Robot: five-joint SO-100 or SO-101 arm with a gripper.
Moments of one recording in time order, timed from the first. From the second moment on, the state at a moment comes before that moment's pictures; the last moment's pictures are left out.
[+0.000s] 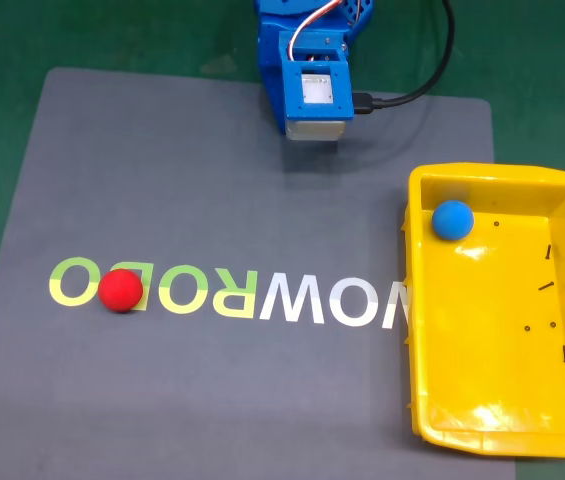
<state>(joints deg) 4.7 189.8 175.7 77.4 -96.9</state>
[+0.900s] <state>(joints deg) 19.4 139.7 148.1 38.8 -106.6</state>
